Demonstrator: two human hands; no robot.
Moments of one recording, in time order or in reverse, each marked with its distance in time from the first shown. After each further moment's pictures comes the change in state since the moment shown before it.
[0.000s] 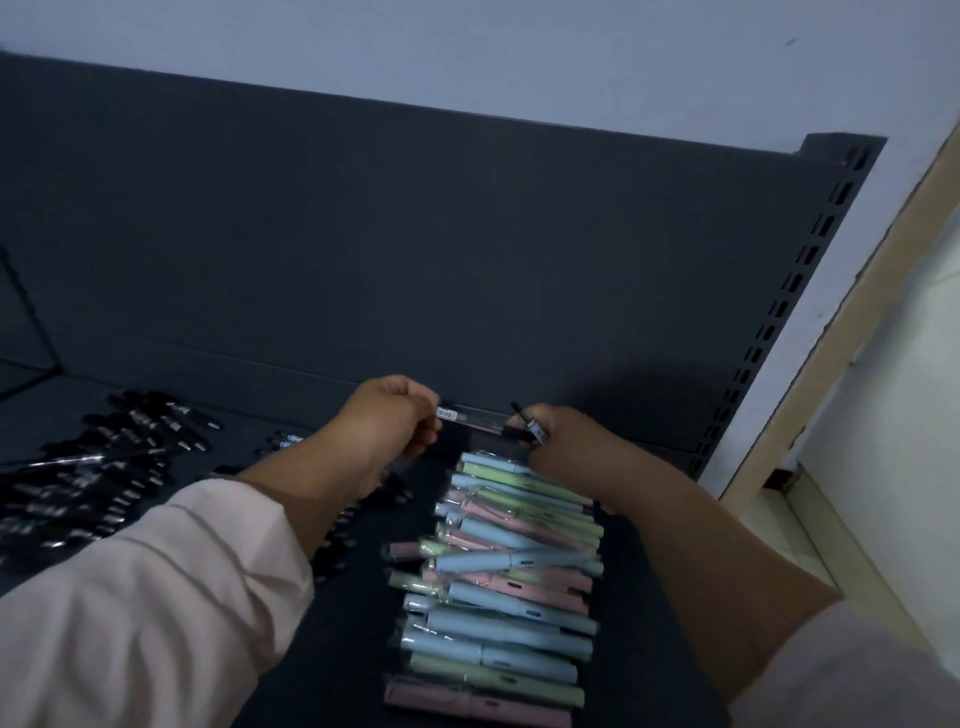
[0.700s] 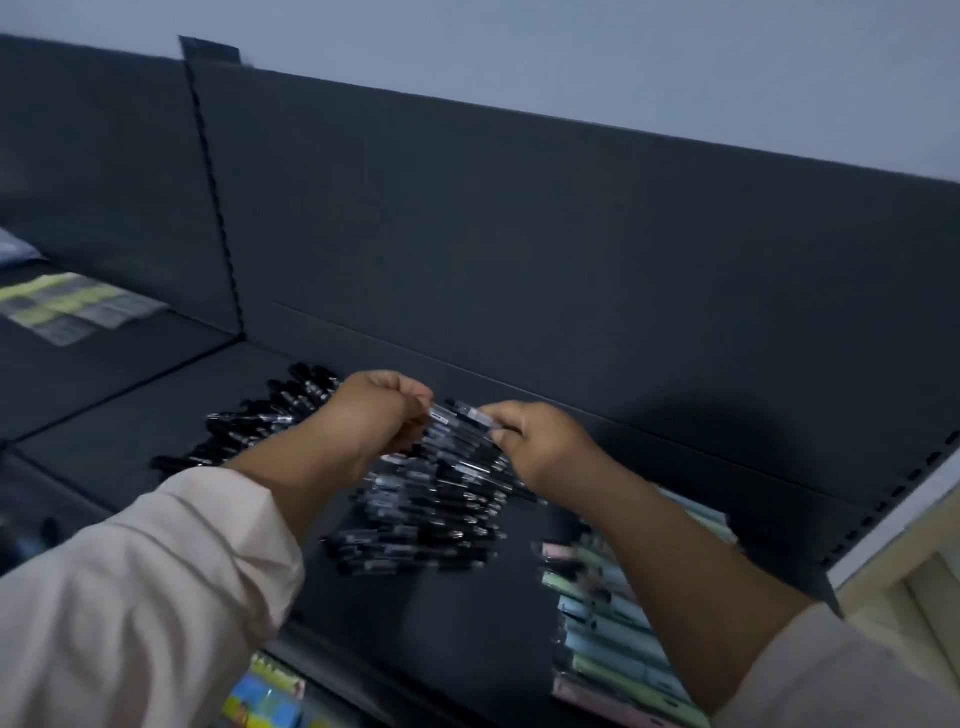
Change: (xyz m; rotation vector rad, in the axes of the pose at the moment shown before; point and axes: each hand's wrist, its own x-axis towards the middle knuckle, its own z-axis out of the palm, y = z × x) left_hand -0.020 -0.014 -0.155 0.009 0.172 -0.024; right_hand 0.036 -0.115 0.122 -0.121 -0.051 -0.305
